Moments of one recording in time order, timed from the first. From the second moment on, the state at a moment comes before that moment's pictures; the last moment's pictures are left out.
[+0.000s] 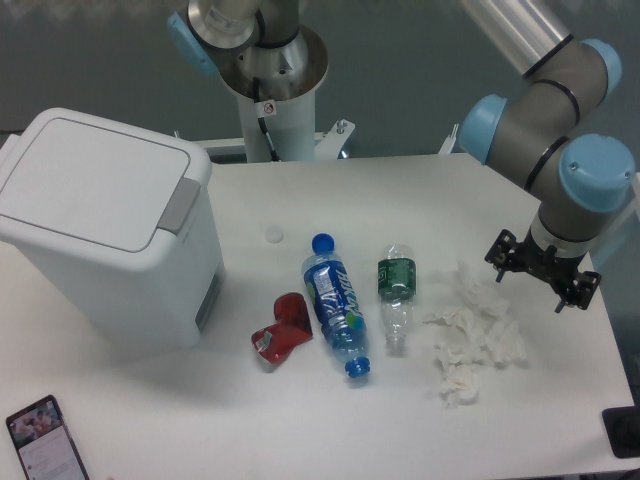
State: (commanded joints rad) arm 2.78 -2.14 -1.35 -1.14 1.57 1.37
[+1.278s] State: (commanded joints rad) arm 2.69 -1.94 -1.42 -1.12 1.47 1.02
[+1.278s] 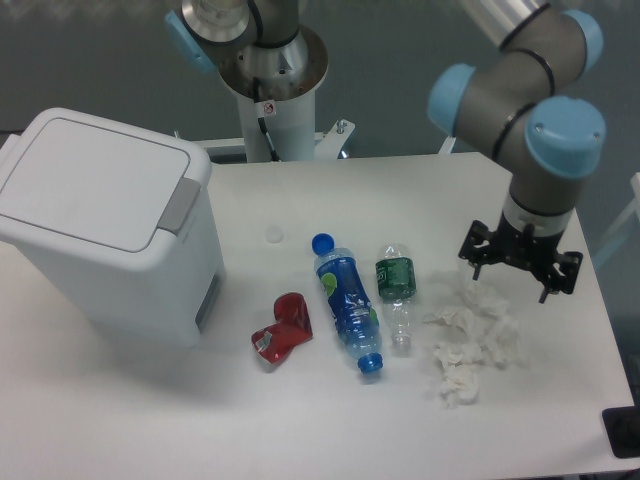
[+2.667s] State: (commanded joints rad) arm 2.43 -1.64 -1.53 -1.21 1.14 0.56
